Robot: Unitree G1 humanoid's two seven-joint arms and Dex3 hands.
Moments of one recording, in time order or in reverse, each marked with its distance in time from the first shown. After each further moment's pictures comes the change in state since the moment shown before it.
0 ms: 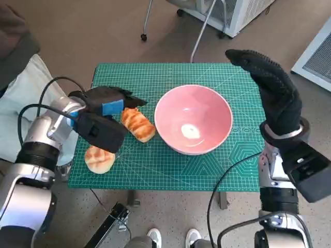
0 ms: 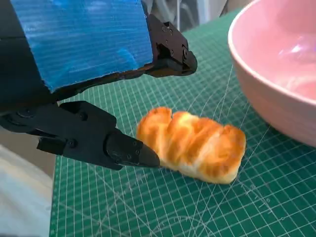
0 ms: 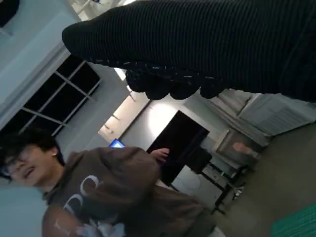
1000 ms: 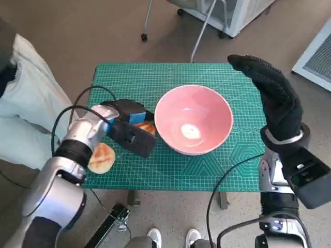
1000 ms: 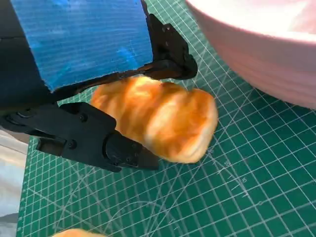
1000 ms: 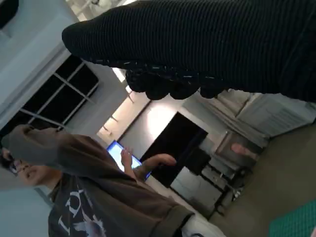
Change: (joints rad) left arm -0.074 -0.222 -0.196 0.233 0.153 0.152 0.124; right arm 0.055 -0.005 0.000 -0.057 -0.023 0.001 -0.038
